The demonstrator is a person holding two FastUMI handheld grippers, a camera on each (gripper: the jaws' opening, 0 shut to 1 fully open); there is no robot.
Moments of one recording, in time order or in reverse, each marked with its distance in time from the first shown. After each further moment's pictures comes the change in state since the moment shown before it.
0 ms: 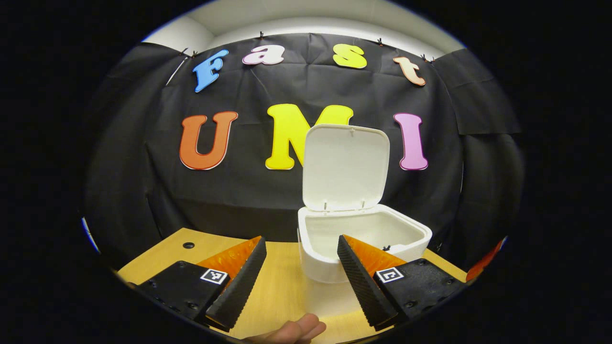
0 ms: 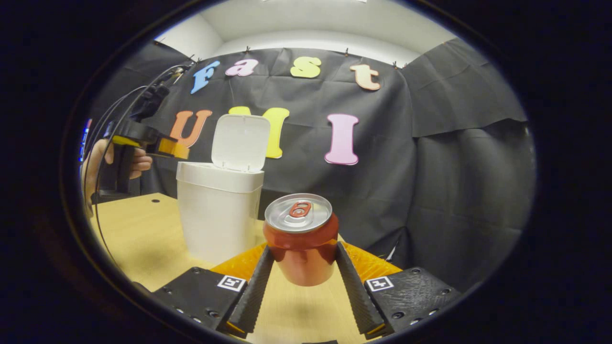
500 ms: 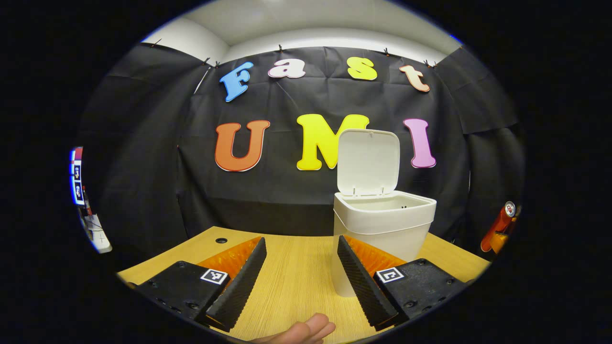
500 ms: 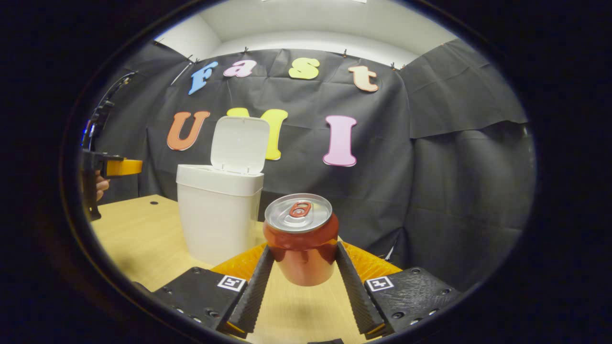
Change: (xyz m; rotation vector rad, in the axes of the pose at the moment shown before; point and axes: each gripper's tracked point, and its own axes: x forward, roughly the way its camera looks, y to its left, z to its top) left arm -0.089 0.058 -0.038 -0.027 -0.084 0.093; right arm -0.010 0.007 0.010 0.010 -0.019 -0.030
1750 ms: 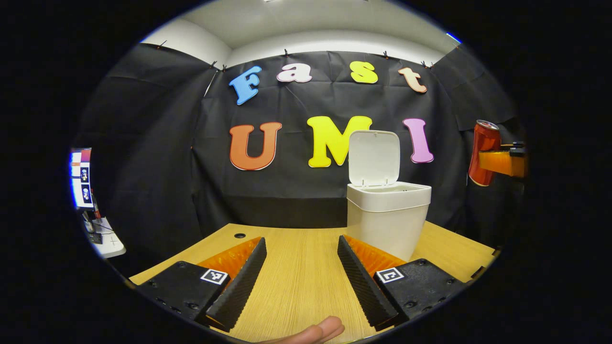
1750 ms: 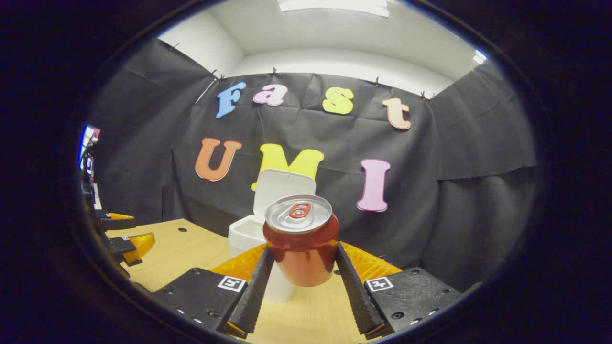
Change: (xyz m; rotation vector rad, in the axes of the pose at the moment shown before) left arm -0.120 0.118 -0.245 0.048 0.029 0.007; right arm -0.025 0.125 0.150 -0.083 -0.096 0.164
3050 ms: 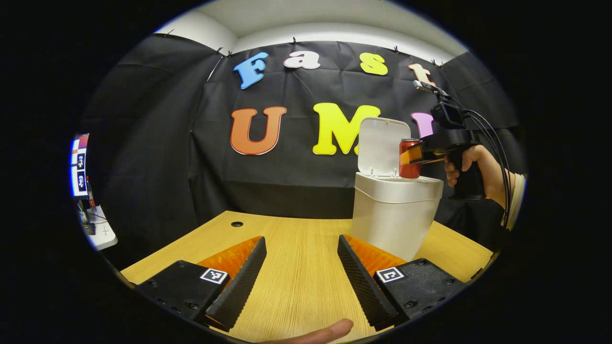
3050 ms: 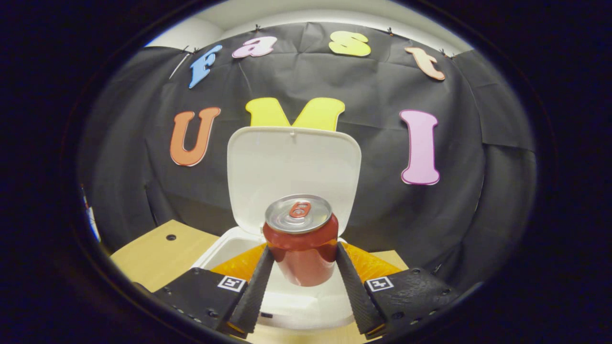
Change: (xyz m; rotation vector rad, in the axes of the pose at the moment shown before) left arm 0.024 0.016 -0.028 -0.052 0.078 0.006; right arm 0.260 0.053 -0.041 0.146 0.273 0.023
